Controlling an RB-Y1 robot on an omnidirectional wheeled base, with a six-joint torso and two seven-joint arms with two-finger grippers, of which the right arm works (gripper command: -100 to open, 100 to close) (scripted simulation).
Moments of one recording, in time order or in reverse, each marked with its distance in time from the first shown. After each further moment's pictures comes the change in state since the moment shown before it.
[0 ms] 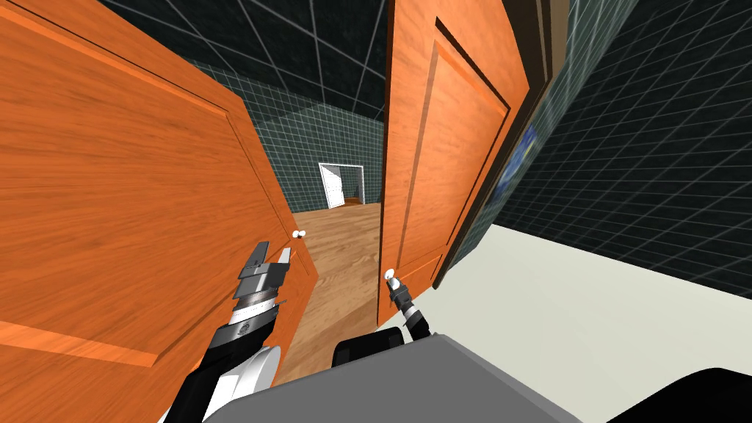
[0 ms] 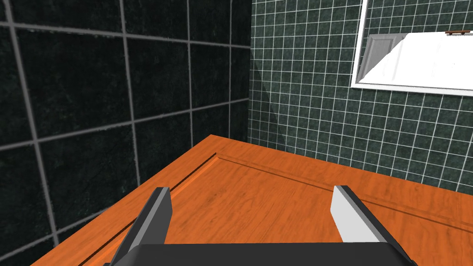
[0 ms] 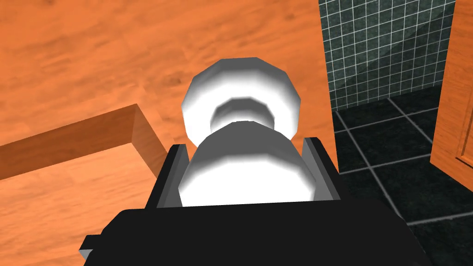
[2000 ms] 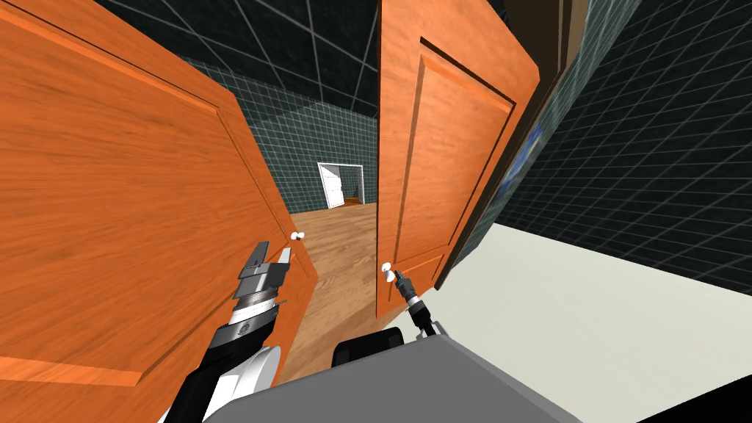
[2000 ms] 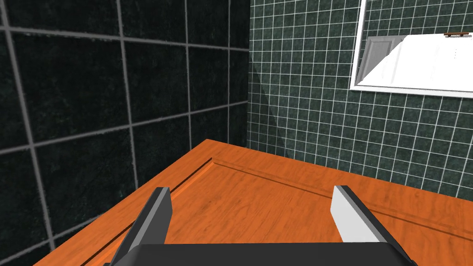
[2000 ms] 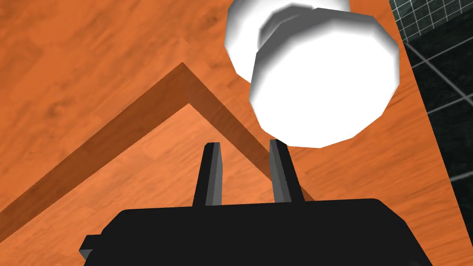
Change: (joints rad) arm -0.101 -0.048 -0.036 0.077 -0.144 -0.026 -0.284
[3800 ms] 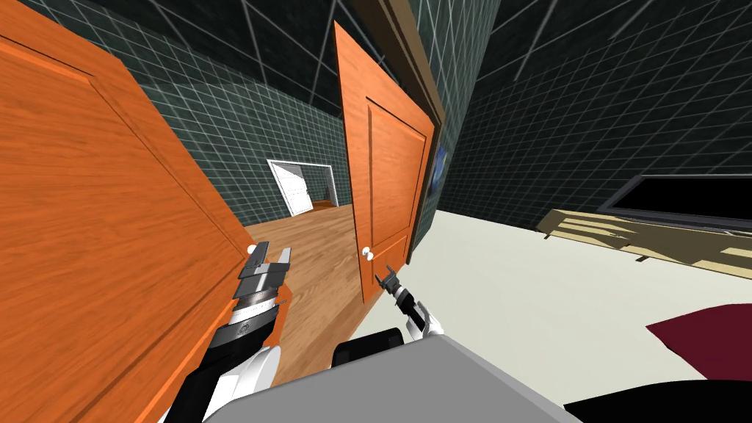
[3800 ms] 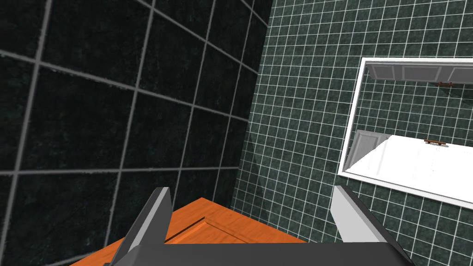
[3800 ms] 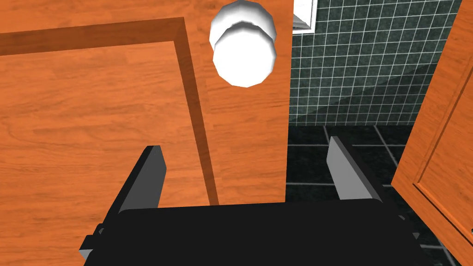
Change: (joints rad) arm -0.217 0.027 -0.021 0.210 0.348 -0.035 0.380
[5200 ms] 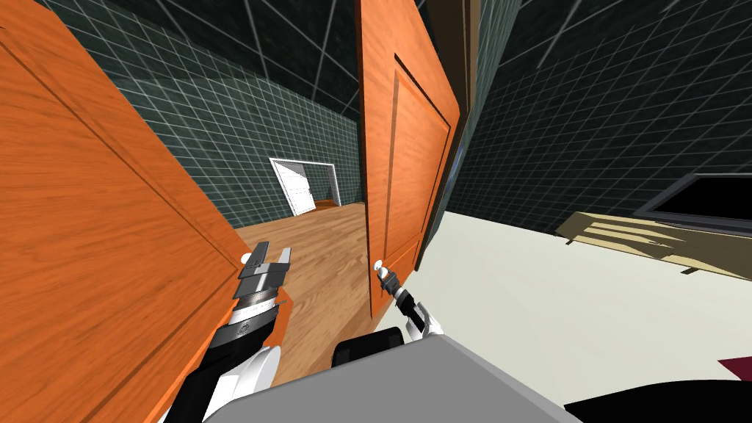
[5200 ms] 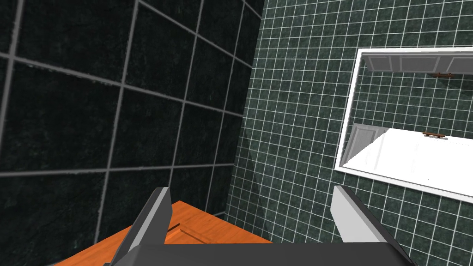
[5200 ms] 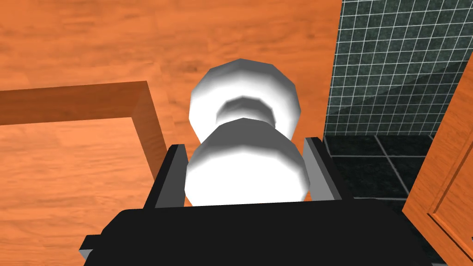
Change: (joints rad) arm 0.001 0.008 -0.008 0.010 -0.002 0.009 0.025
